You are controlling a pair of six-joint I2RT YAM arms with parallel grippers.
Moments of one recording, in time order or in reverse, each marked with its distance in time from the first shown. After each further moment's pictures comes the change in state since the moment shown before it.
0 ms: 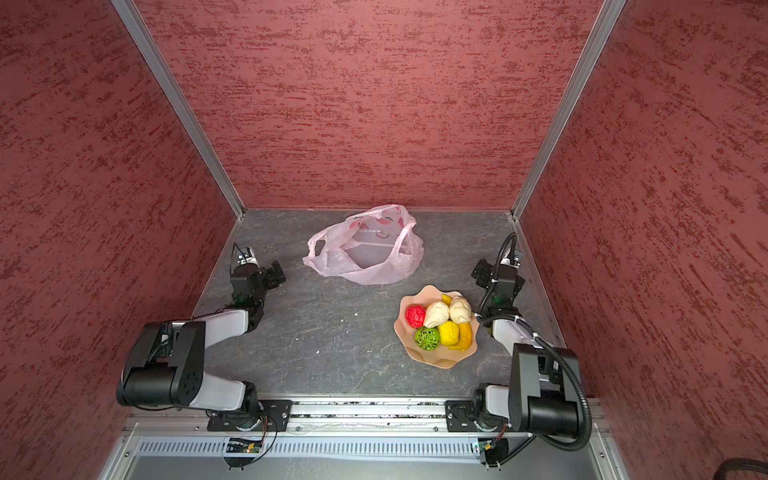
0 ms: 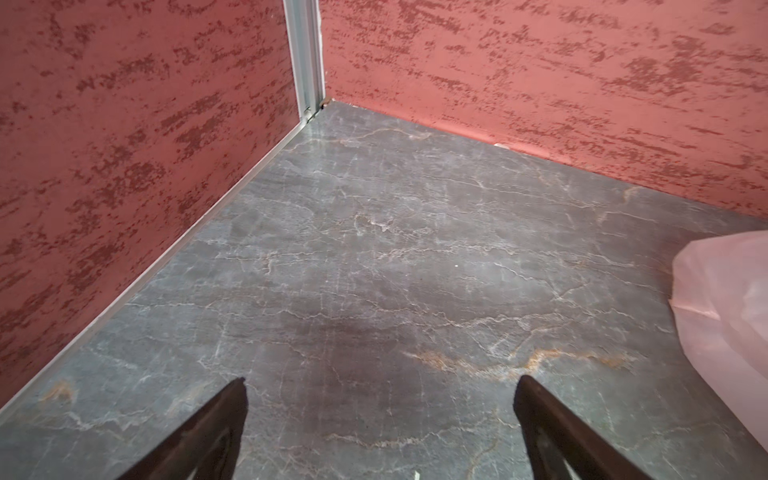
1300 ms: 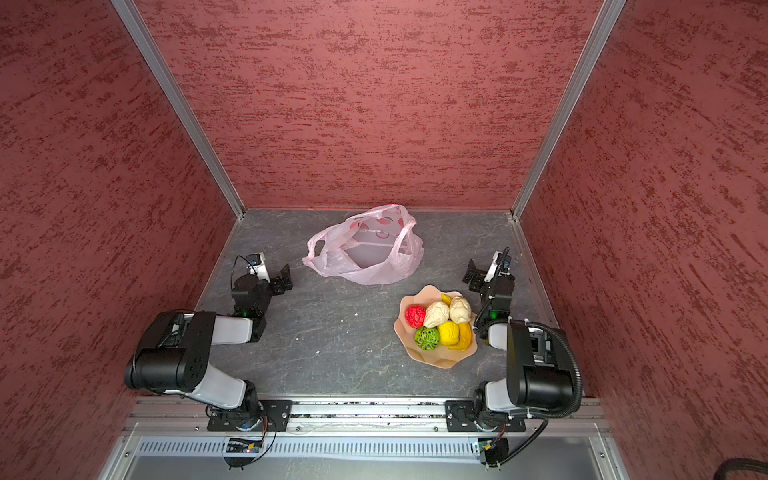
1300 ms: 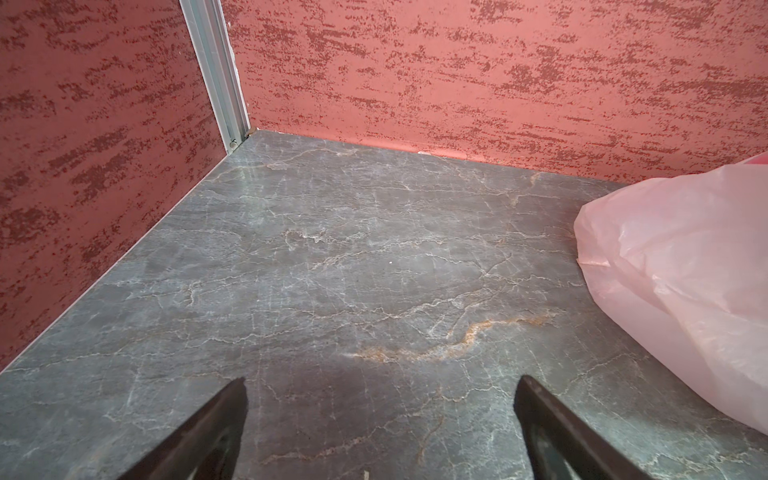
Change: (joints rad) left arm -0.009 0.084 -0.107 0.304 0.161 0.090; right arm 0.000 0.124 -0.137 0.439 -0.232 -0.108
